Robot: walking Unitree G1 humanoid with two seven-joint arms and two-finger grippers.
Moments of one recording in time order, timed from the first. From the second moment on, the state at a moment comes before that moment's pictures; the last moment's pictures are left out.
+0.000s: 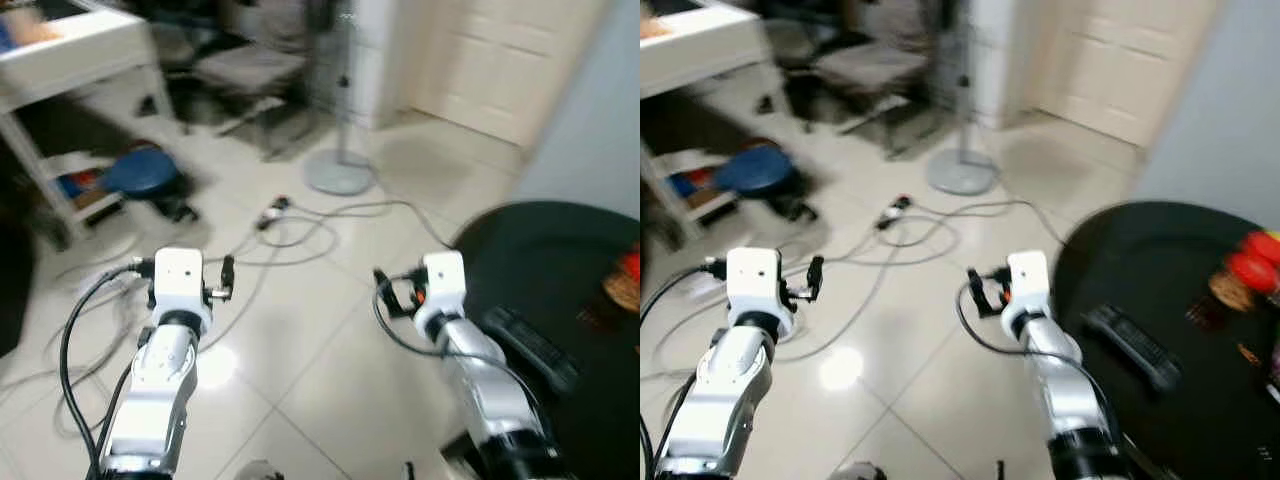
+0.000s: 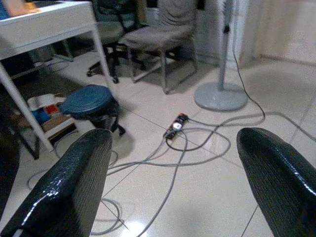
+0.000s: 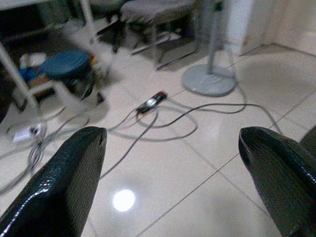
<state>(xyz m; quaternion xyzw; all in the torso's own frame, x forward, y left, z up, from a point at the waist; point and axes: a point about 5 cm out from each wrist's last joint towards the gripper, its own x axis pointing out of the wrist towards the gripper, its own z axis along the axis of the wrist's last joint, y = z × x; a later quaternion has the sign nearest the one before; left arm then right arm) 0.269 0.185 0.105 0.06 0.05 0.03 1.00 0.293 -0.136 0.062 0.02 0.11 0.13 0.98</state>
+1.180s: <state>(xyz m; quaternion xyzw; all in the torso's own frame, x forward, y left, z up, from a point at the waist) 0.286 0.146 0.127 0.06 -0.01 -0.02 1.00 0.311 -0.154 0.081 -0.04 0.11 0.14 0.98</state>
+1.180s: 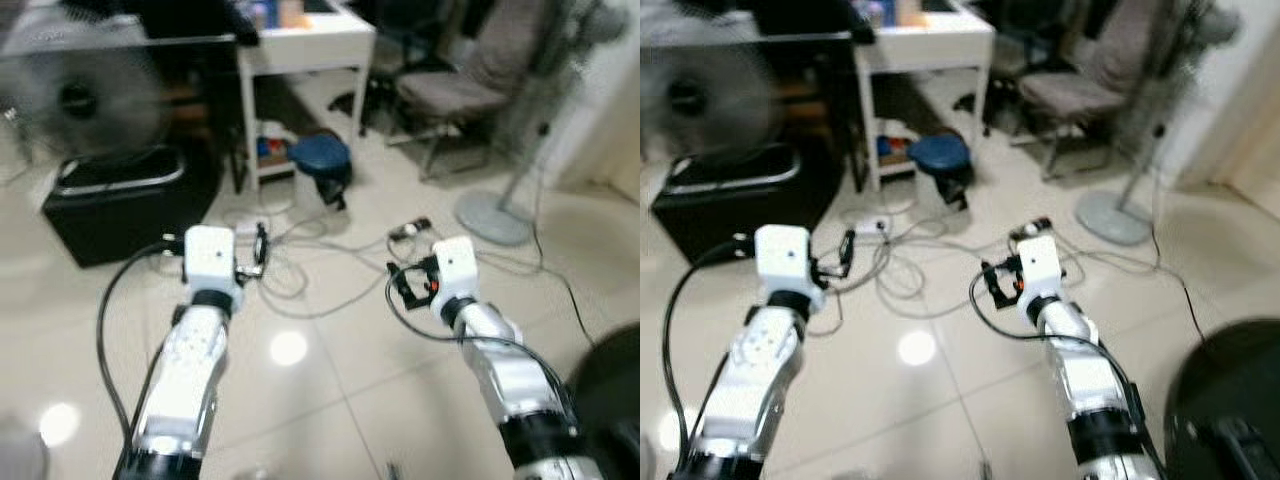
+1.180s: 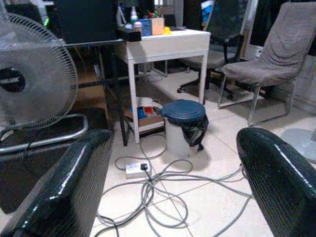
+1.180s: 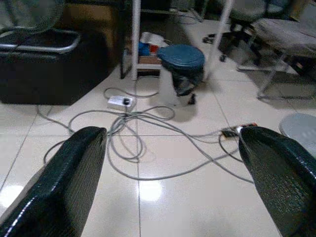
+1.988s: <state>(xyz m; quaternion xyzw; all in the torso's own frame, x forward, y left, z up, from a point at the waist) 0.284 0.175 0.089 0.14 0.06 -0.03 0.99 0.300 -0.161 0.049 -0.01 0.16 0.08 0.98</state>
